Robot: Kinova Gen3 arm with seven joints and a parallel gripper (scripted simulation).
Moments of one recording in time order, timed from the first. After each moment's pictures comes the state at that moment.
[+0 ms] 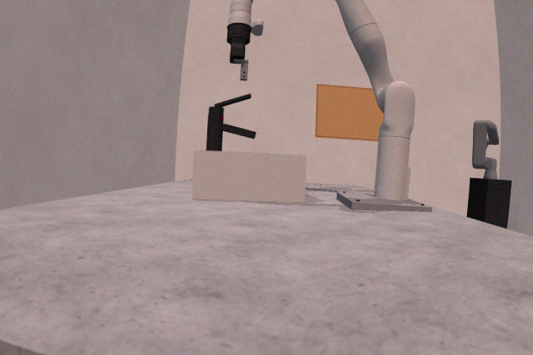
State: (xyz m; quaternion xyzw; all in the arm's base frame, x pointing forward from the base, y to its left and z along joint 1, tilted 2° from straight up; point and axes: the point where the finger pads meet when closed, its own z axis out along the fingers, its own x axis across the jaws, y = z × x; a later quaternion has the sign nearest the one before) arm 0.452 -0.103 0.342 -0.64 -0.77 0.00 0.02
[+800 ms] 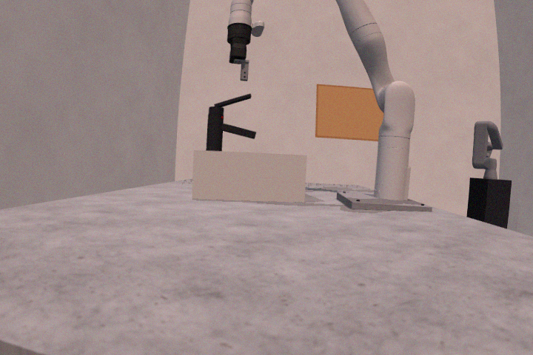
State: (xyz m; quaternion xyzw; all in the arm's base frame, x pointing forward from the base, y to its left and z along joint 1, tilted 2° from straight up) arm 0.451 -0.105 0.342 -0.60 -0.80 0.00 0.02
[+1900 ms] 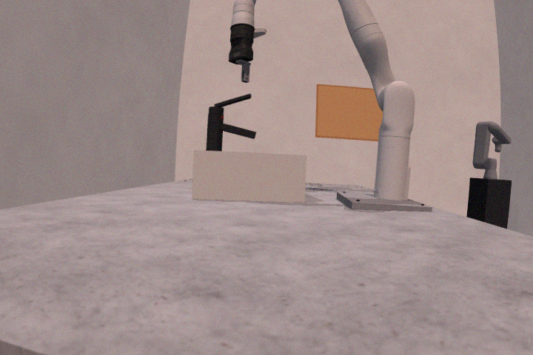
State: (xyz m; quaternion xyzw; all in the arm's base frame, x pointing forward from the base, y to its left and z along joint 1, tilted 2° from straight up) arm 0.449 -0.120 0.340 -0.32 -0.95 -0.01 0.03
